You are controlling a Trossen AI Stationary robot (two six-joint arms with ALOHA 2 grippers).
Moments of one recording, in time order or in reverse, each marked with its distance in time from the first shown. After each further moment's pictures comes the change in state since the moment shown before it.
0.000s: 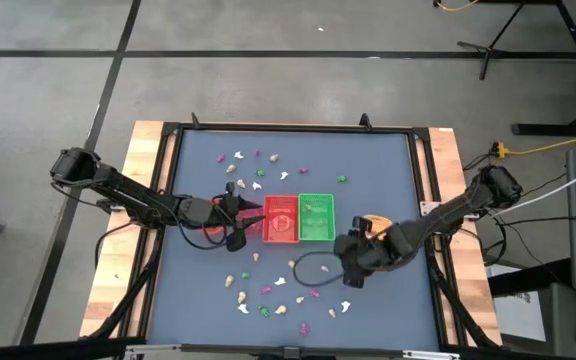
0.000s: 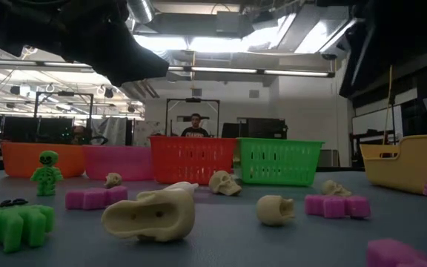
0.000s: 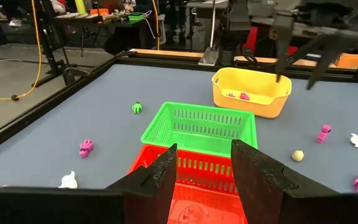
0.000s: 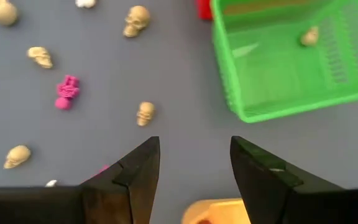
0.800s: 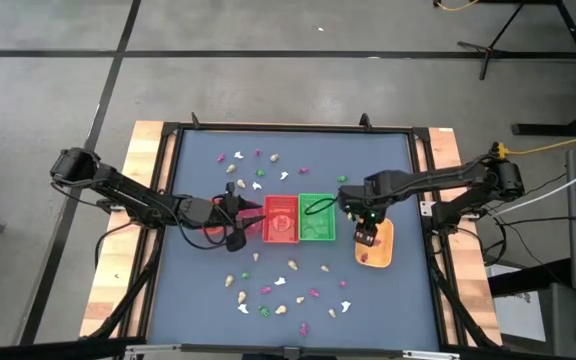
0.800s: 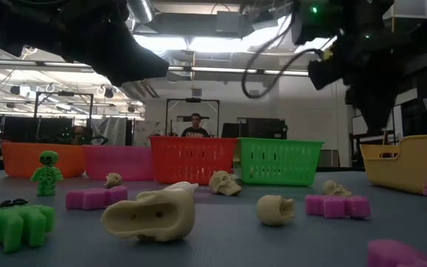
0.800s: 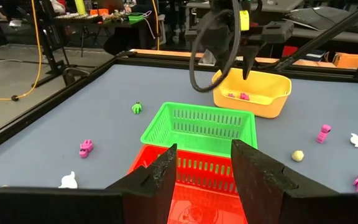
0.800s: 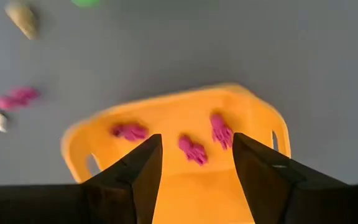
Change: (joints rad) left arm 0.000 0.000 0.000 -0.001 0.000 0.001; right arm -0.509 -0.078 -0.112 -0.281 -0.523 -0.224
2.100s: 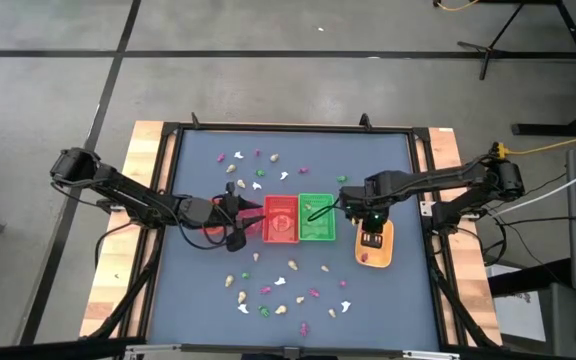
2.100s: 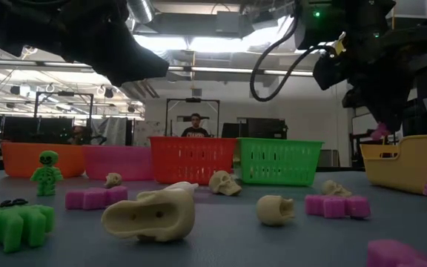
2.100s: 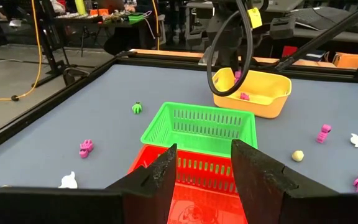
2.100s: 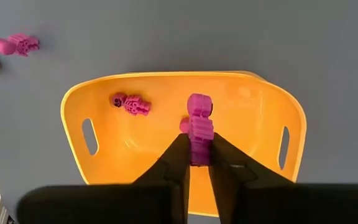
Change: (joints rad) left arm 0.000 0.000 0.000 0.000 0.000 0.000; right arm -0.009 -0.002 -0.021 -0.028 -0.053 -0.197
